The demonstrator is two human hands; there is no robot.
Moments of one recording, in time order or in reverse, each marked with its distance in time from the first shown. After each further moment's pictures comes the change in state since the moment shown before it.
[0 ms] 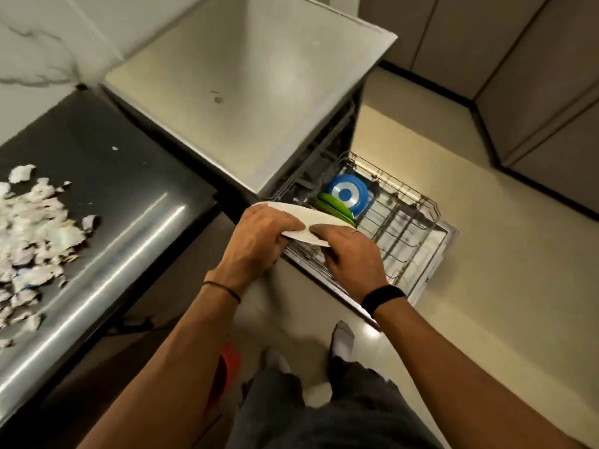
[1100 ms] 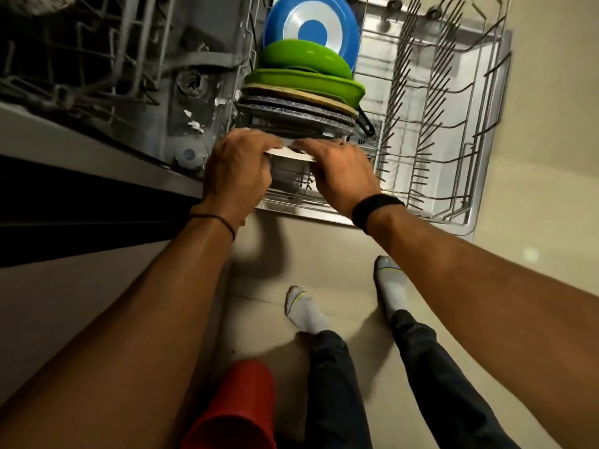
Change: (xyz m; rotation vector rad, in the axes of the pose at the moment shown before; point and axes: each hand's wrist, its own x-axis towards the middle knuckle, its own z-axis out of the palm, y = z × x) left_hand 0.052 -0.273 0.365 -0.078 -0.322 -0.028; right_hand 0.056 0.224 0.392 -0.078 -0.123 0.572
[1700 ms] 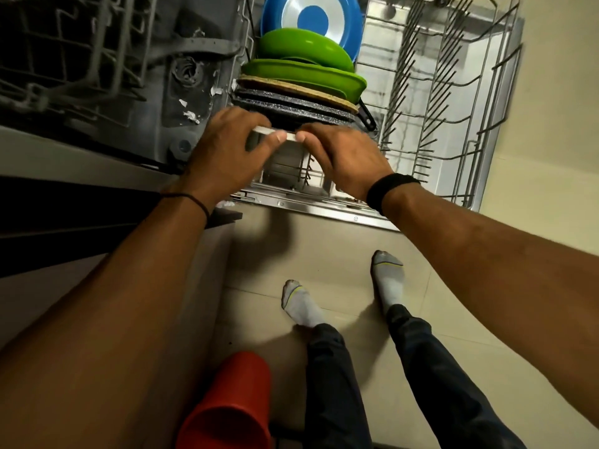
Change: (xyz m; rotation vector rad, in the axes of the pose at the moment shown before) left_hand 0.022 -0.017 -0.003 -0.046 -0.134 -0.040; right_hand 0.020 0.026 -0.011 0.114 -0.072 -0.065
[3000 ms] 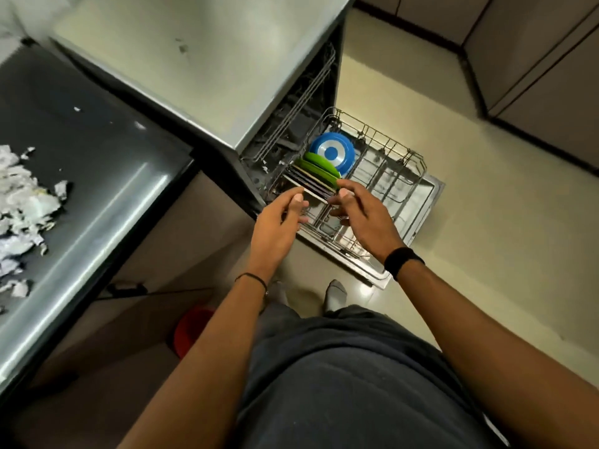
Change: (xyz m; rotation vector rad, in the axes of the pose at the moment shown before) left_hand -0.253 0.405 -0.193 -0.752 0.479 -0.435; right_hand -0.275 -0.156 -0.363 0.601 -0.080 -0.011
